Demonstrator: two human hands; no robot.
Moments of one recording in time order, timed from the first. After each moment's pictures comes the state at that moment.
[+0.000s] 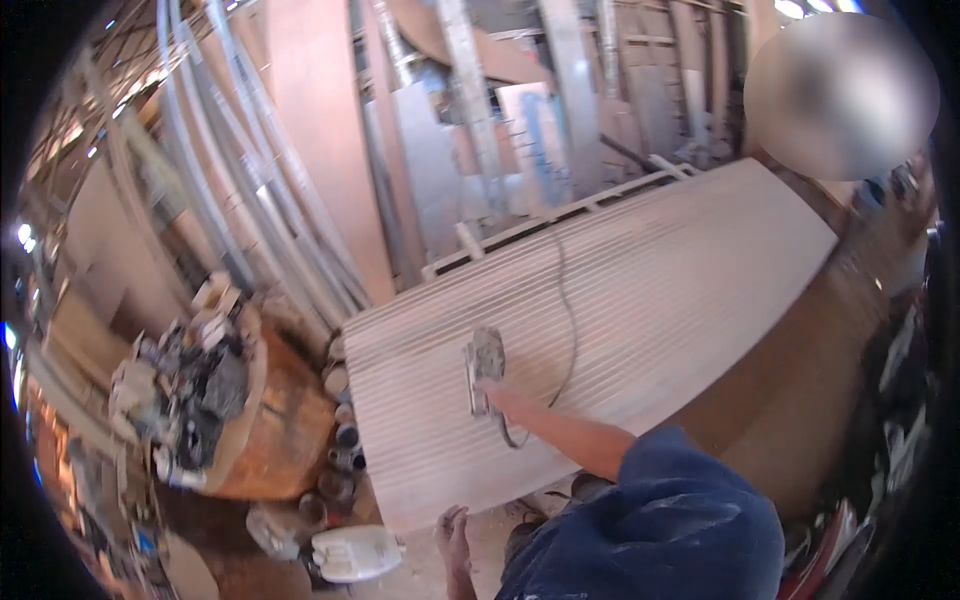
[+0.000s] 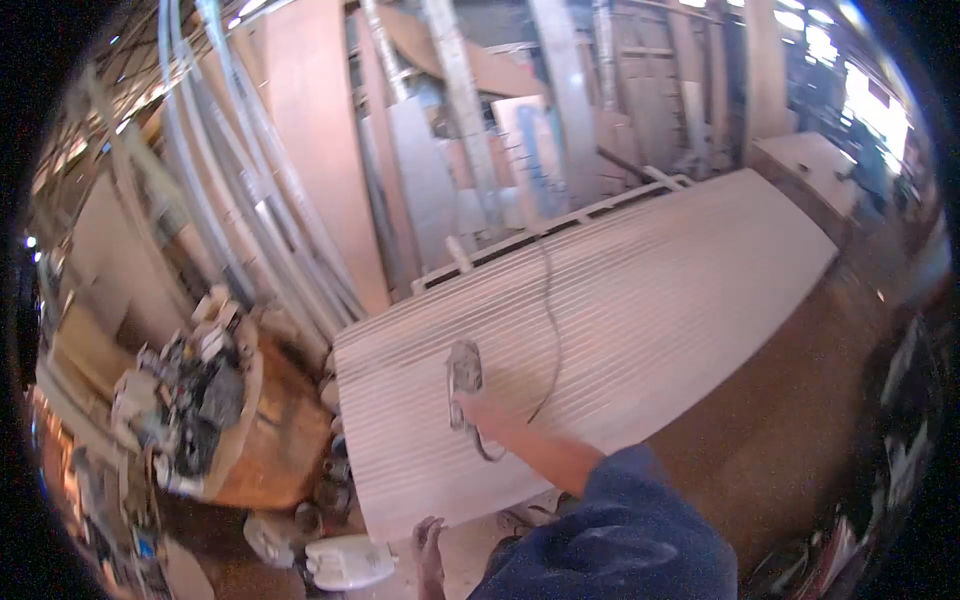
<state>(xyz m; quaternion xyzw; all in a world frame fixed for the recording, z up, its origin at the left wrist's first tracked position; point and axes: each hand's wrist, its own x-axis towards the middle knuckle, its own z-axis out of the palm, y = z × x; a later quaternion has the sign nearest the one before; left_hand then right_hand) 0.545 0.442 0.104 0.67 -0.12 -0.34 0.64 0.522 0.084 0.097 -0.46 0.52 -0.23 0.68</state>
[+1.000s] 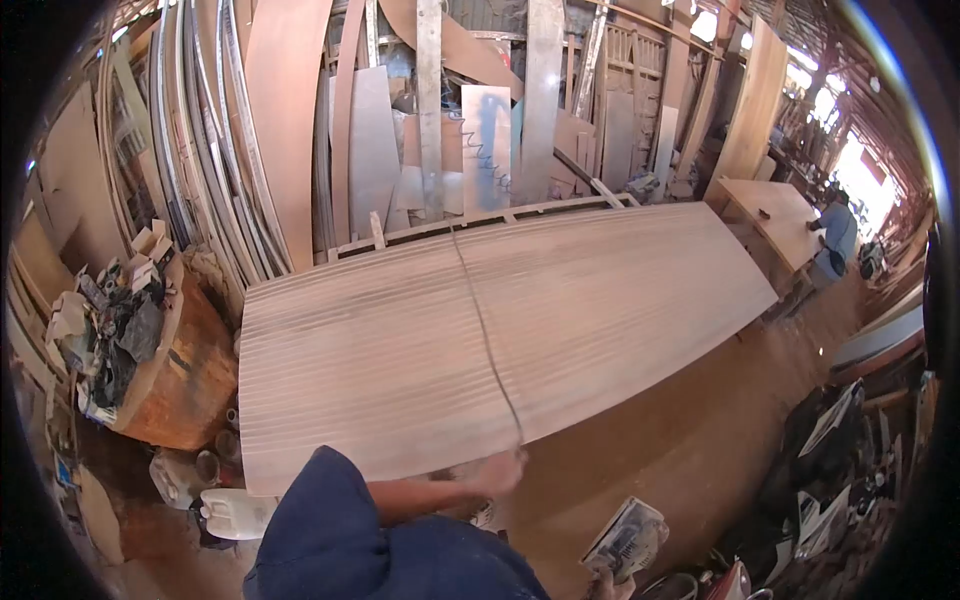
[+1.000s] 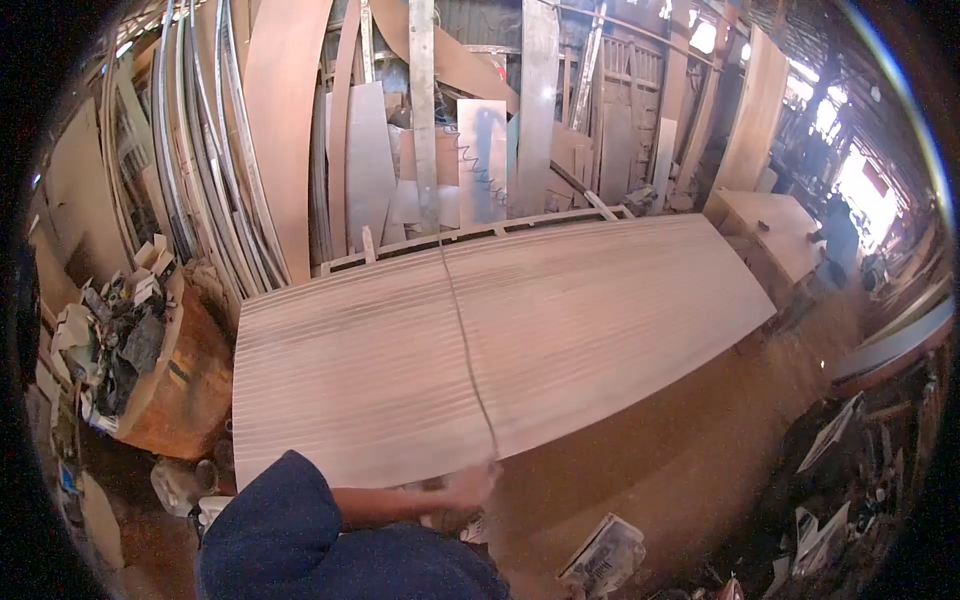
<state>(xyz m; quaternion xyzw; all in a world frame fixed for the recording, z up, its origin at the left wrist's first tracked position) 0.212 0.158 0.097 0.59 -0.67 -0.42 0.18 -0.070 0.387 0.198 -0.24 0.76 -0.48 0.36</state>
